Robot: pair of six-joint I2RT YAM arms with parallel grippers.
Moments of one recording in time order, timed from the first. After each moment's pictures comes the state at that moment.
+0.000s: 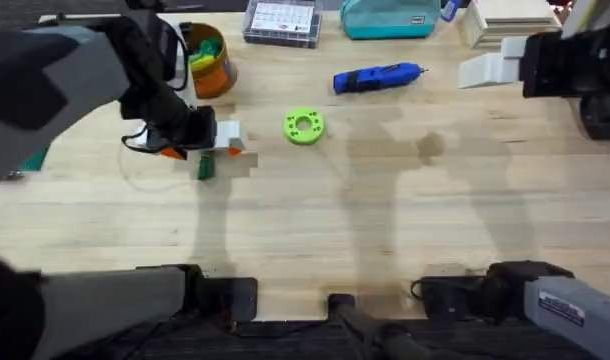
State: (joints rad) left arm 0.04 1.49 1.00 -0.97 0.03 -0.06; right arm 0.00 1.15 1.18 -1.01 -0.05 0.02
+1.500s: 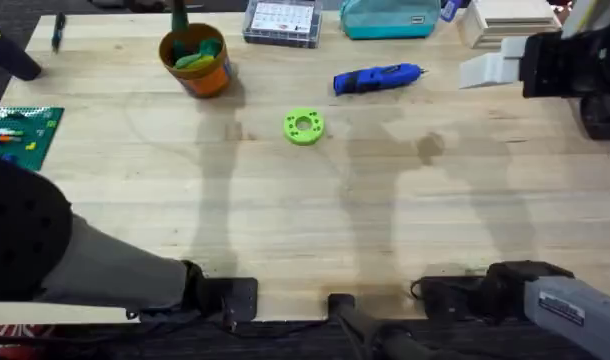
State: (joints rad) left arm 0.03 1.69 1.64 -0.80 -0.02 -0.10; right arm 0.00 1.15 1.18 -1.01 -0.05 0.02
